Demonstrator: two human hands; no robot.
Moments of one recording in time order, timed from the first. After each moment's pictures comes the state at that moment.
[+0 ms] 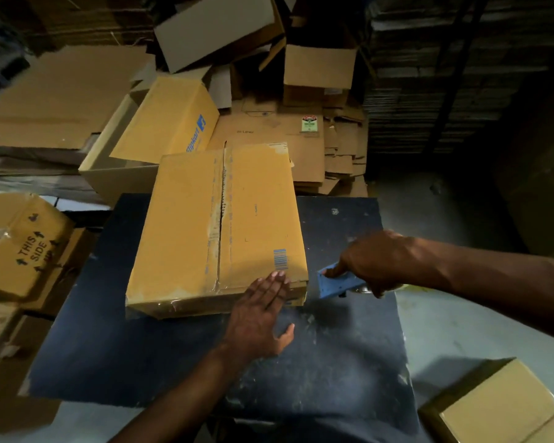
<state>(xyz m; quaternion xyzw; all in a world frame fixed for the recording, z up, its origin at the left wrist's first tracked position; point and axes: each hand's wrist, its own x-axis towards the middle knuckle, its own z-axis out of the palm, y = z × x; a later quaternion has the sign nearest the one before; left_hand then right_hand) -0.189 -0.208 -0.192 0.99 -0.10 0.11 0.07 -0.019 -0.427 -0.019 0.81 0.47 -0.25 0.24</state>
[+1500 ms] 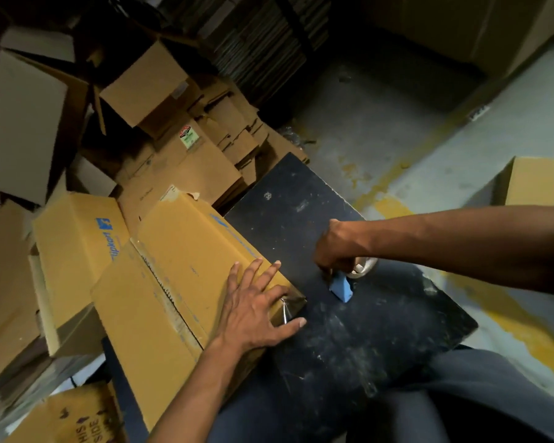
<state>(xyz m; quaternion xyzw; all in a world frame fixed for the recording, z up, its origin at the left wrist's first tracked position) -0.060 -0.219 -0.123 0.92 -0.35 -0.13 -0.10 0.002 -0.468 -0.148 0.83 0.40 -0.37 0.08</state>
